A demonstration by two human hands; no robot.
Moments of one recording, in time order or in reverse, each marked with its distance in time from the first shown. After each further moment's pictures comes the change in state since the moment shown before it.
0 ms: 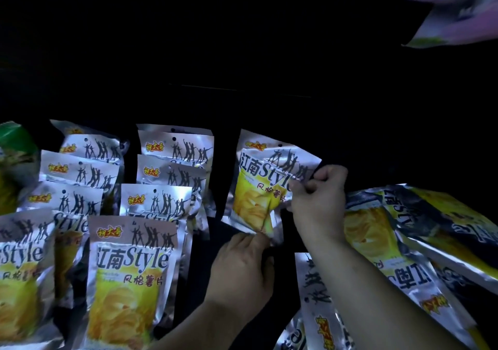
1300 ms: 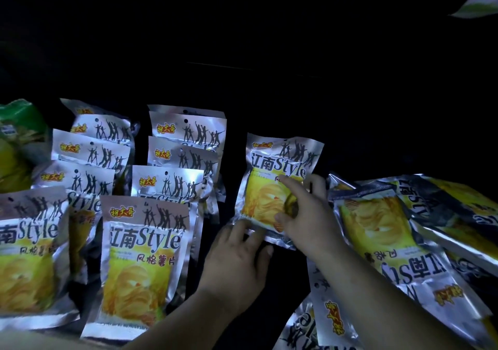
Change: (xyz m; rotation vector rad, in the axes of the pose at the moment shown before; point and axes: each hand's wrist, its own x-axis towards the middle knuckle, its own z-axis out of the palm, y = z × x) left_hand -0.019 -0.029 0.001 0.142 -0.034 -0.016; right_hand -0.025 0.039 0.000 -0.523 -0.455 -0.125
